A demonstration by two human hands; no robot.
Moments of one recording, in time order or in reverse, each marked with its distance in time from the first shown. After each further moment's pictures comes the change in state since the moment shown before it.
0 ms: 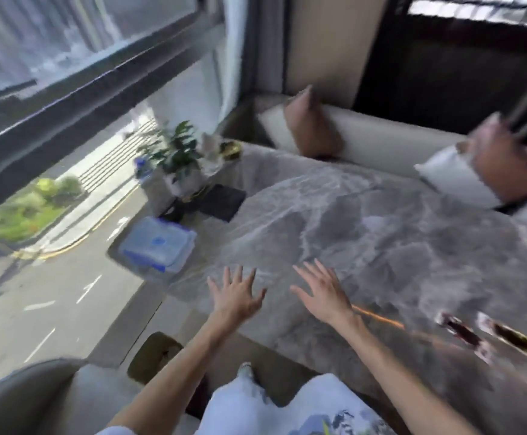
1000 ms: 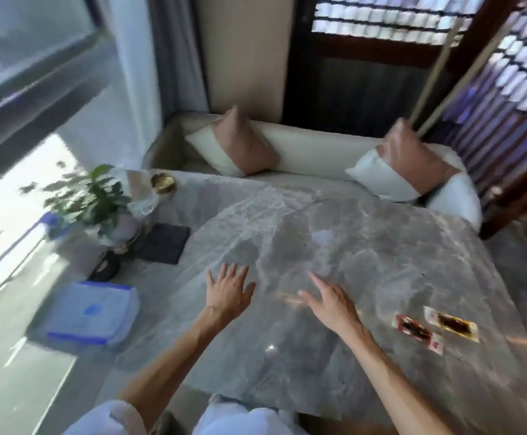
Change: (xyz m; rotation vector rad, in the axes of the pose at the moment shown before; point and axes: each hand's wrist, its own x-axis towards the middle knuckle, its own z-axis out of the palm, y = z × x) left_hand 0.107 0.071 -0.051 0.075 0.058 0.313; right_hand 0.018 0.064 -0.070 0.111 0.154 0.361
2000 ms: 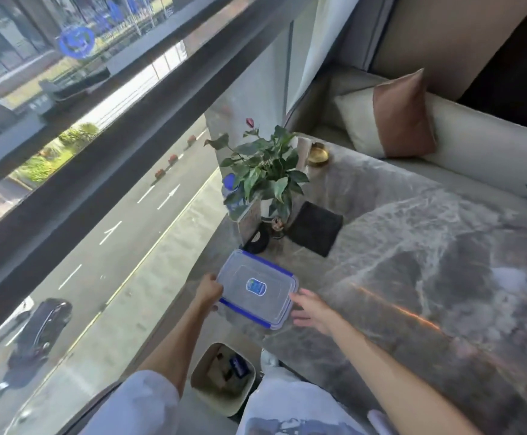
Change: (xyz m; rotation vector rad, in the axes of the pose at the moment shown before) left_hand -0.042 -0.434 -0.021 -0.995 -0.089 -0.977; right_hand 0.094 -0.344 0.282 0.771 -0.759 0.636
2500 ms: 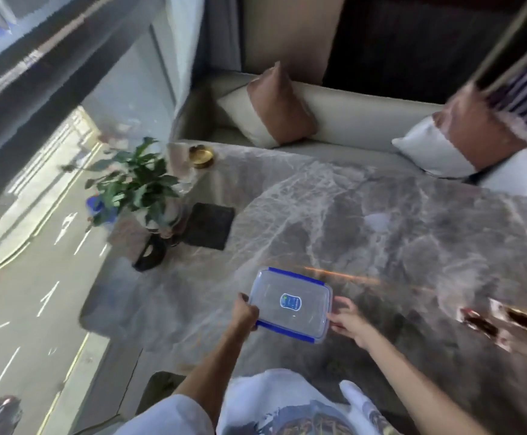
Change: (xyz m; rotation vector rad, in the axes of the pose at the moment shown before) left_hand -0.128 0.034 0.294 0.027 -0.276 0.160; right_hand -0.091 0.156 -0.283 0.322 0.405 -0.065
